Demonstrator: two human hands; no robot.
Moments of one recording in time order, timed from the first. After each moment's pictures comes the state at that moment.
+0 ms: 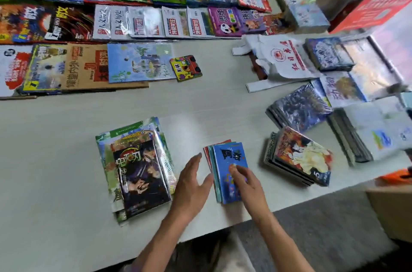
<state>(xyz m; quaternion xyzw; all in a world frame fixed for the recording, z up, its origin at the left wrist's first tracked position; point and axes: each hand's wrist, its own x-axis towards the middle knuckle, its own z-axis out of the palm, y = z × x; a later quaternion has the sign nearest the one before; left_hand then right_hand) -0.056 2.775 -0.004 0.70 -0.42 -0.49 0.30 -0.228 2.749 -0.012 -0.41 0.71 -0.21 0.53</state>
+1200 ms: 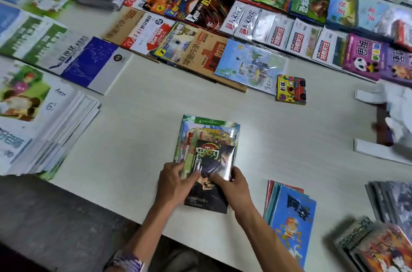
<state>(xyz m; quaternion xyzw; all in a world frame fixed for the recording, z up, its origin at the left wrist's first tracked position) 0.077 2.827 -0.047 0.89 -0.14 -0.36 0.24 -0.062 2.713 -0.054 -0.52 0.54 -0.03 0.66</state>
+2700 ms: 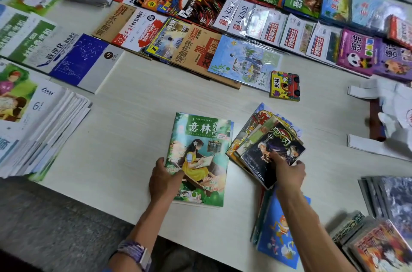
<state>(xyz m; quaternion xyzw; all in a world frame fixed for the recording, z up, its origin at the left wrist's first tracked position) 0.074 2.820 -0.062 0.90 0.00 -0.35 0.26 -0.123 2.601 -0.057 -0.40 0.76 -0.21 0.47</state>
